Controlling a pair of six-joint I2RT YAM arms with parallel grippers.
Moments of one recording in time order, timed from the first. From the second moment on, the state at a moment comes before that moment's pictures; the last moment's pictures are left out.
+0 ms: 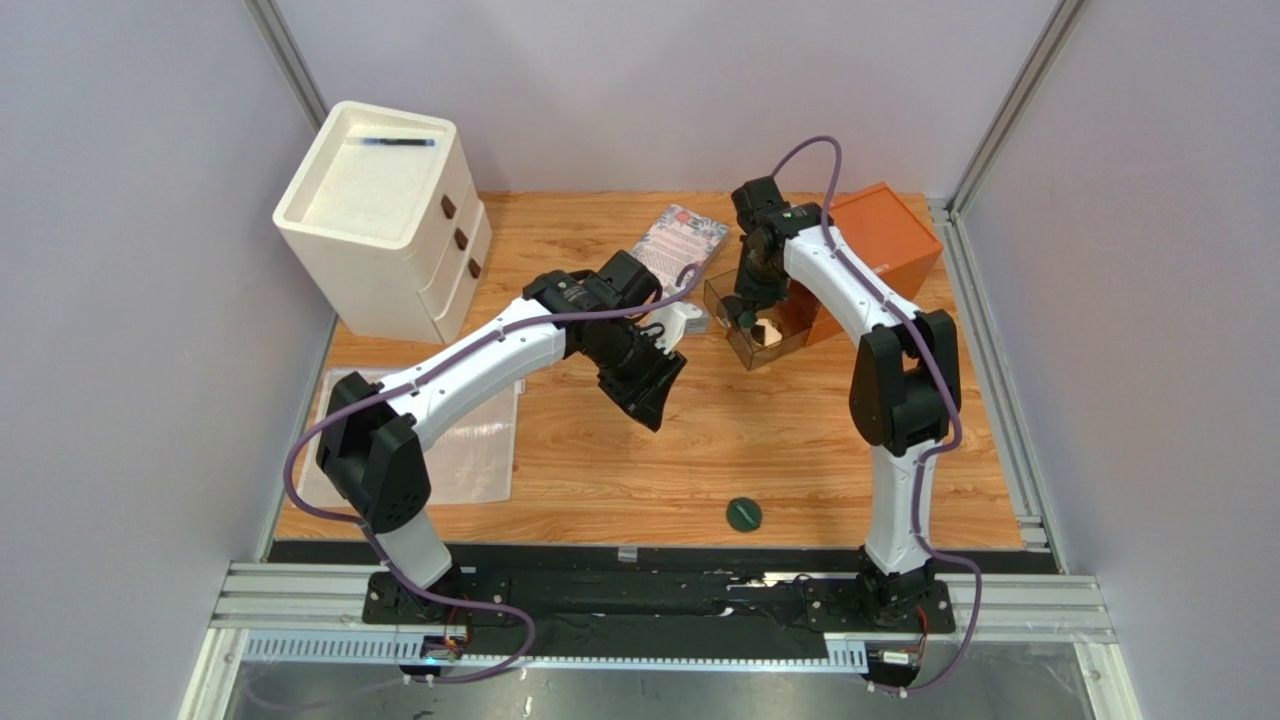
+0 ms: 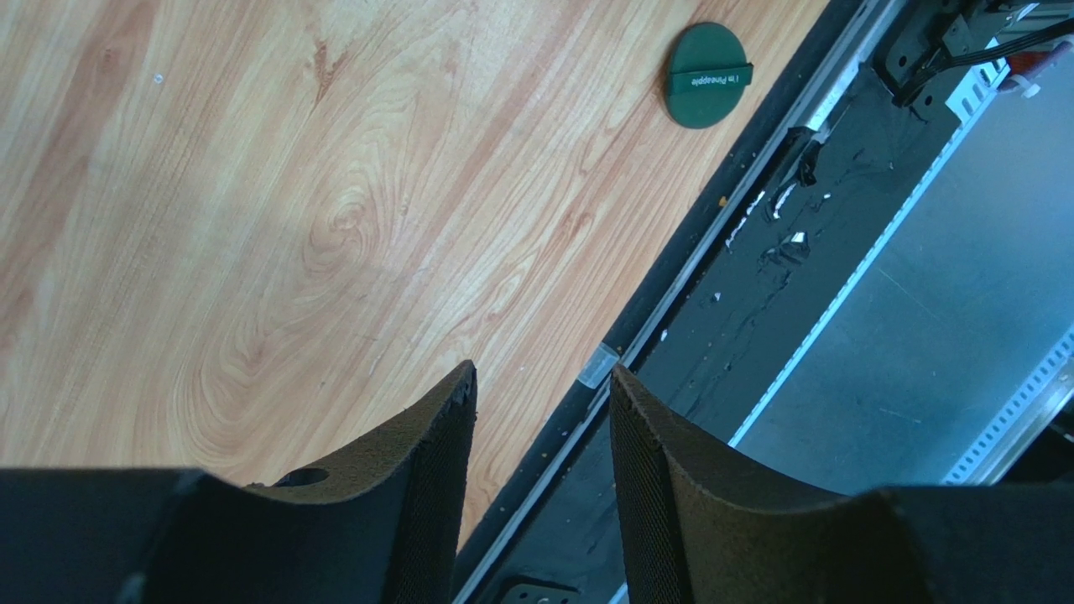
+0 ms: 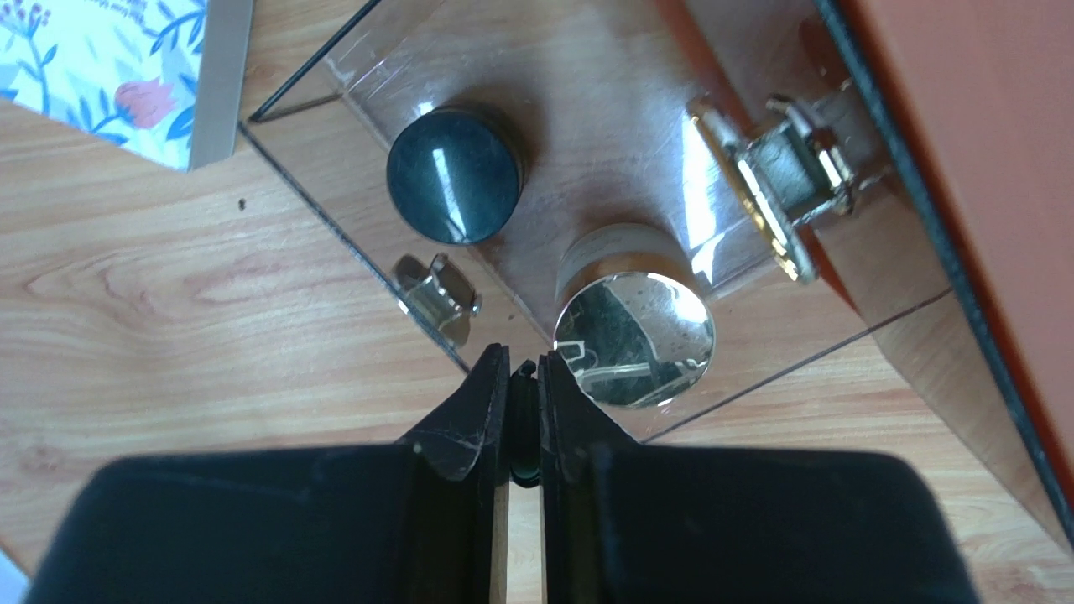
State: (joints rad) left arm -0.76 1.69 1.51 -0.99 0.44 0.04; right arm 0.36 2.04 1.83 -0.92 0.16 0.53
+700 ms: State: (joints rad) left arm -0.74 1.69 1.51 -1.00 0.44 0.05; right arm 0.35 2.01 1.82 -0.92 0.17 0.50
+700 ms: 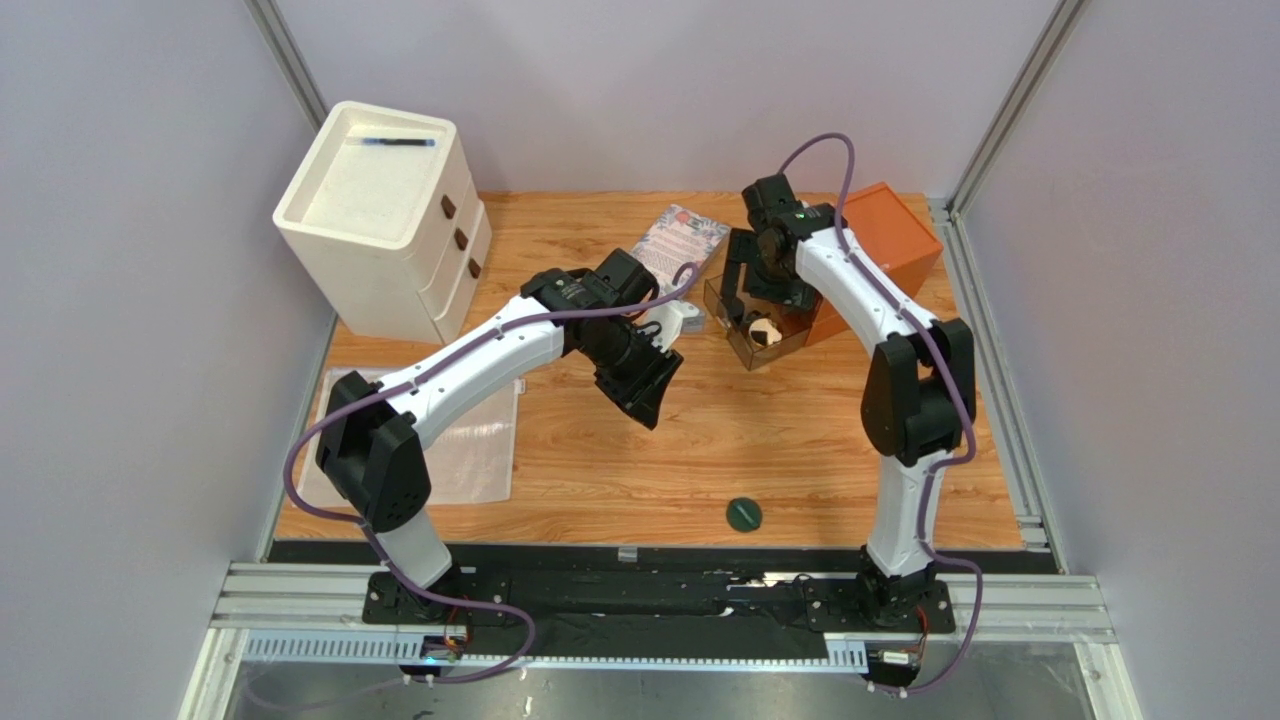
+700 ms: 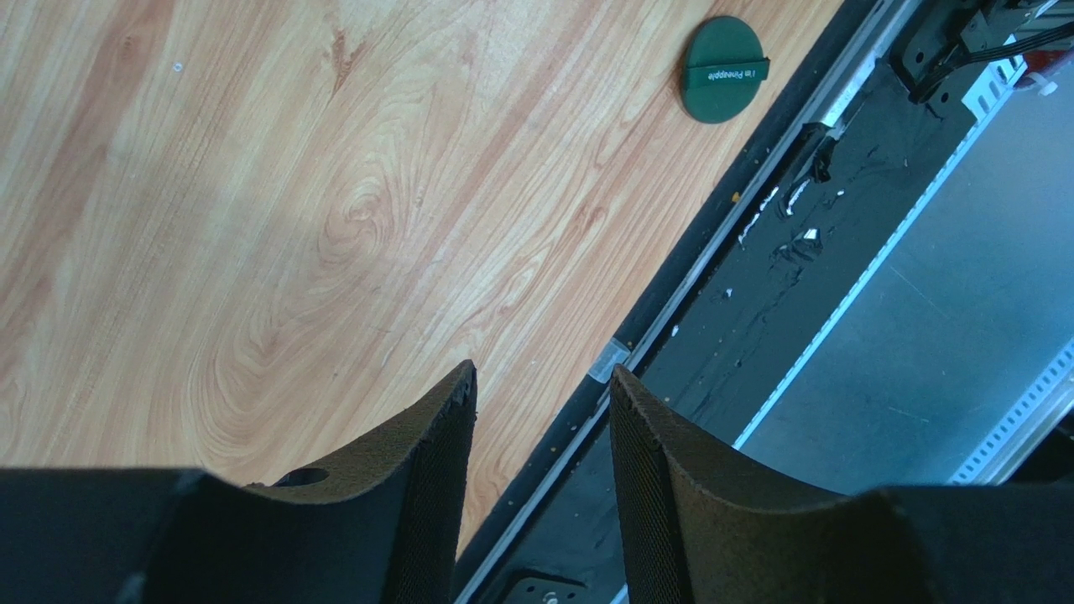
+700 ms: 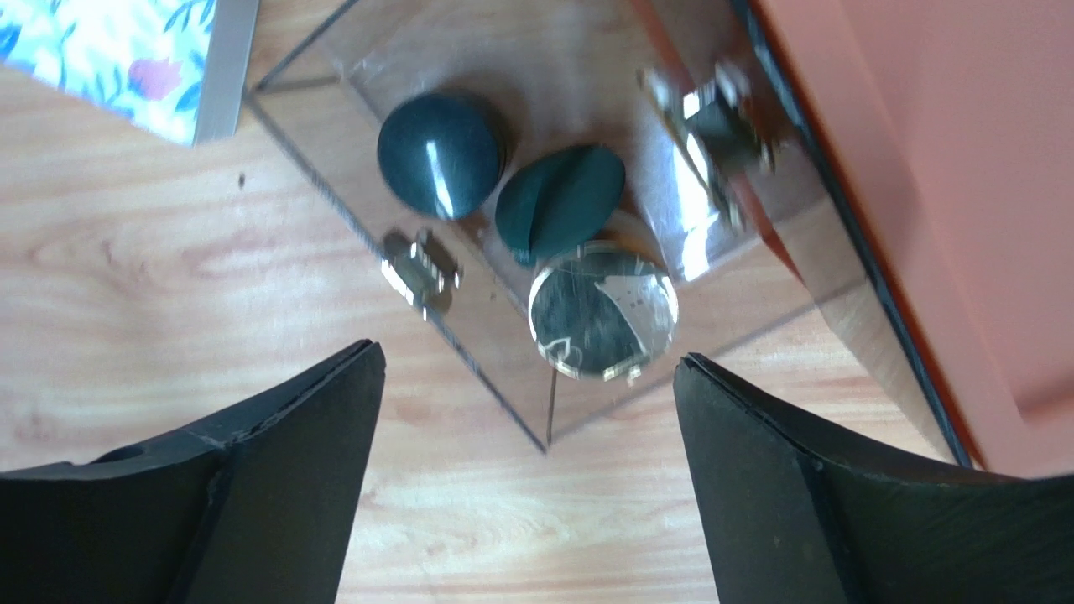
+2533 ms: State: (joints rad) left arm -0.70 1.62 1.51 -0.97 0.39 0.02; right arm 0.75 1.77 1.04 -0.99 -0.11 0.58
